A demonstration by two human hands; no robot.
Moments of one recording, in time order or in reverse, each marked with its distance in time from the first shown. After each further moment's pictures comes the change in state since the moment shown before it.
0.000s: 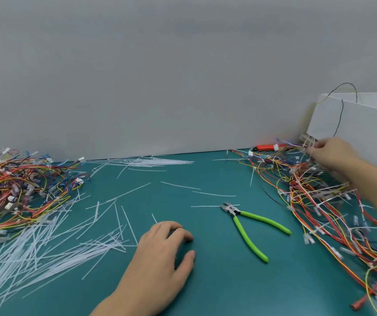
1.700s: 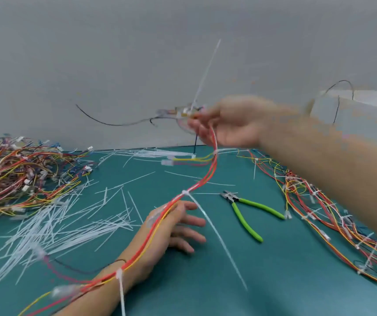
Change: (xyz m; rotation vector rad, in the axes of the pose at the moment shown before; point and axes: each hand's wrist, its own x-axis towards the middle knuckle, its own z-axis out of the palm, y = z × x) left_hand 0.003 0.014 -0.016 -1.243 -0.054 -0.369; right_hand -0.164 -0.240 -0.030 1.125 -1.020 0.006
